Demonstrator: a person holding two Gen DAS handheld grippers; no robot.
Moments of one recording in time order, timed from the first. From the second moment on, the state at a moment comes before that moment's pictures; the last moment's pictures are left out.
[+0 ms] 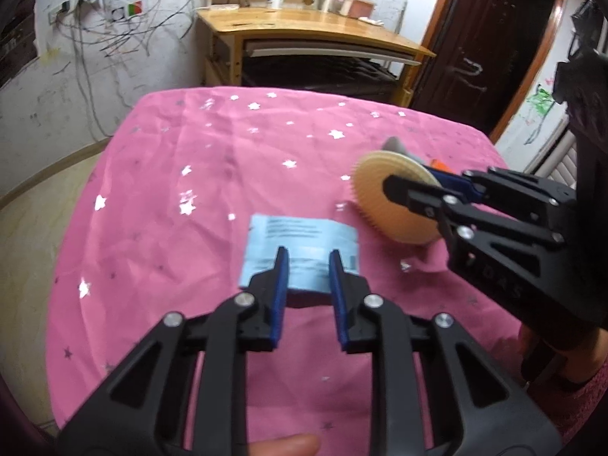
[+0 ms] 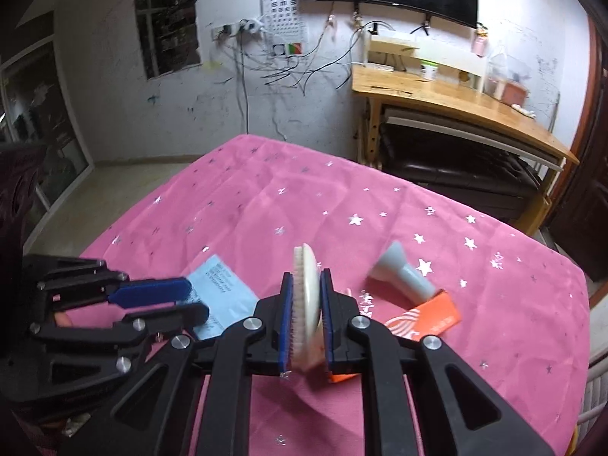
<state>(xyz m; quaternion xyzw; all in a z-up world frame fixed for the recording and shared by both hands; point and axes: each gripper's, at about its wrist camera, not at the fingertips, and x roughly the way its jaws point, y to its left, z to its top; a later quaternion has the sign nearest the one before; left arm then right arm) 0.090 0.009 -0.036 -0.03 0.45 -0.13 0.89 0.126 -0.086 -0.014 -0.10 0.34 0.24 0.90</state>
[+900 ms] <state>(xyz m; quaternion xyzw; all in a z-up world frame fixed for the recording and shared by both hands) 0.099 -0.023 -0.048 0.06 0.45 -0.13 0.88 0.121 -0.120 0.008 -0.04 0.30 0.23 0.92</state>
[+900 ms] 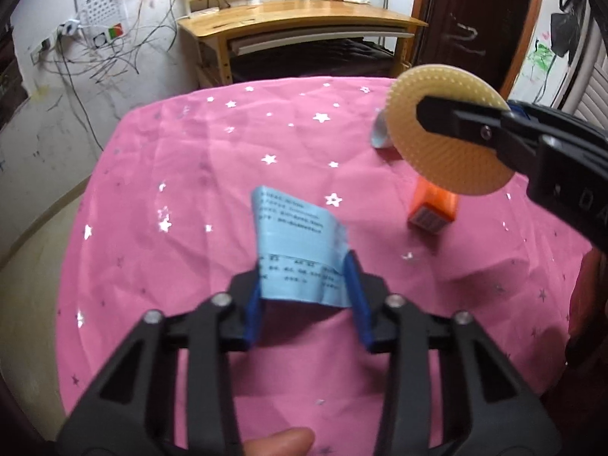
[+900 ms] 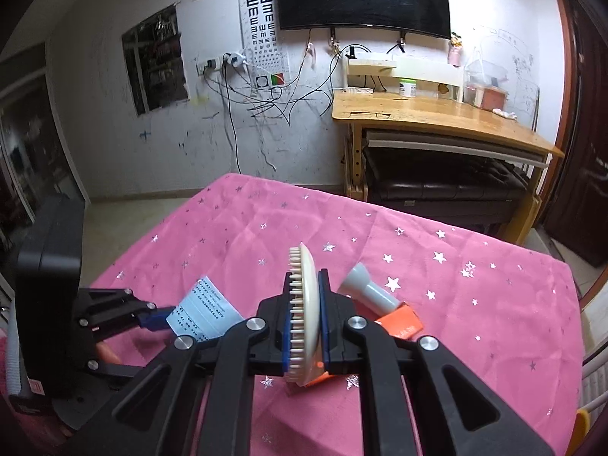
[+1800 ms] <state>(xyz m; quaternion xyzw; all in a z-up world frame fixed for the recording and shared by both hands) 0.072 -0.107 0.013 0.05 0.41 -0.20 0.89 0.061 -0.282 0.011 0.08 0.25 0.14 0.95</state>
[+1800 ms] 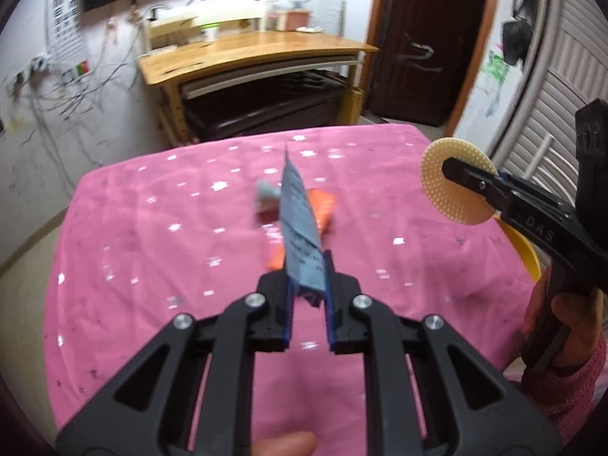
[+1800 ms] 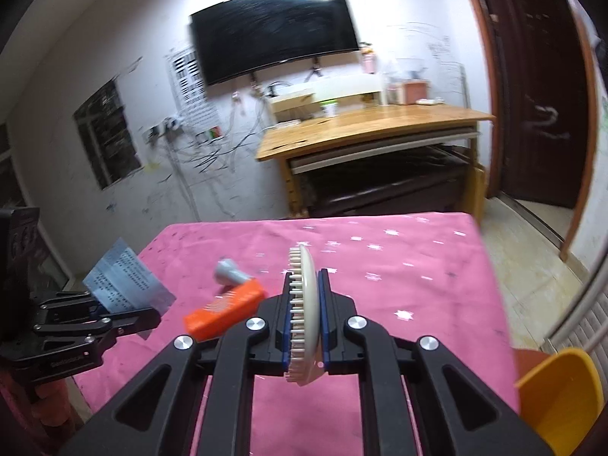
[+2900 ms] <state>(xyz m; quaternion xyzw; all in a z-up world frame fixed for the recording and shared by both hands) 0.038 -0.389 -0.016 0.13 0.46 -0.42 0.77 -0.041 -0.532 -0.082 0.22 0.26 -0.12 0.93</state>
